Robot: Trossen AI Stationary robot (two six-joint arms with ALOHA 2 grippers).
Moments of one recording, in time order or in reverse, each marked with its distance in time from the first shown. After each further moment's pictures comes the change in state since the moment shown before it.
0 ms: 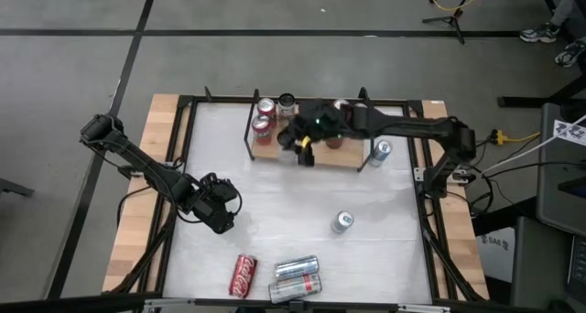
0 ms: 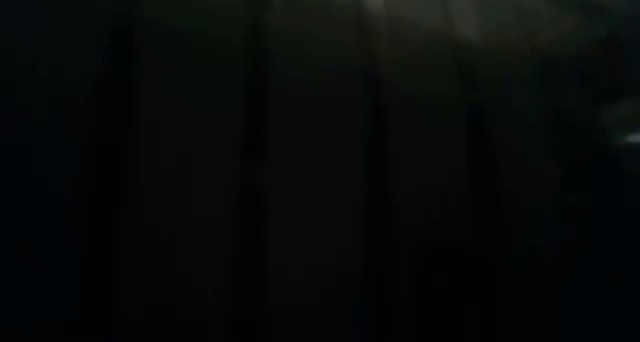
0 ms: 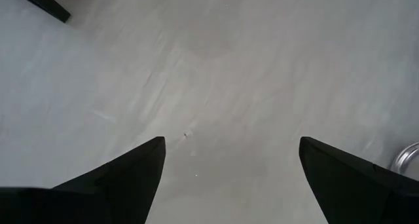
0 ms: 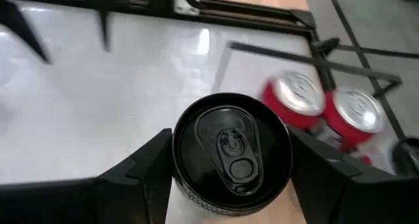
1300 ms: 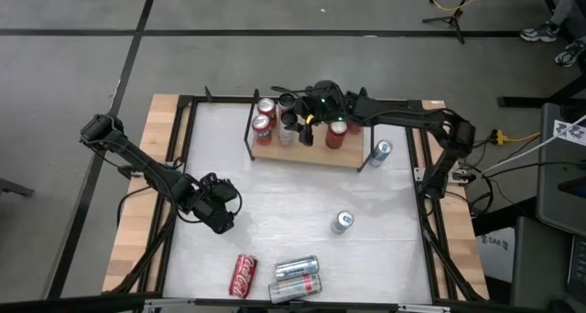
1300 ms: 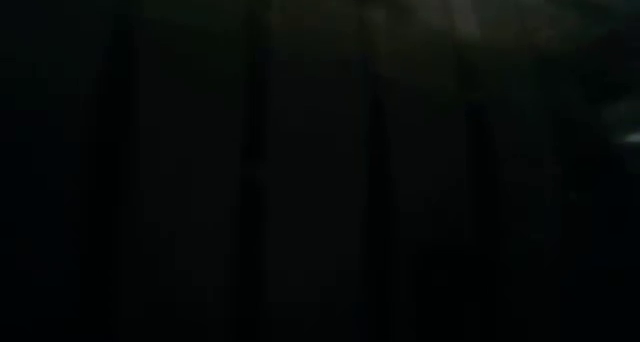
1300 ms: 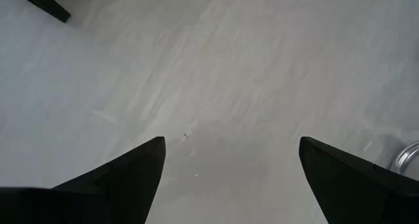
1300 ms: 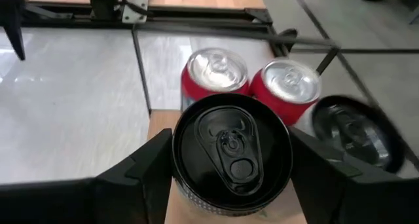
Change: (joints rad) left arm 0.000 0.000 0.000 0.000 0.000 0.000; right arm -0.210 0.013 -0.203 0.327 -0.129 -0.009
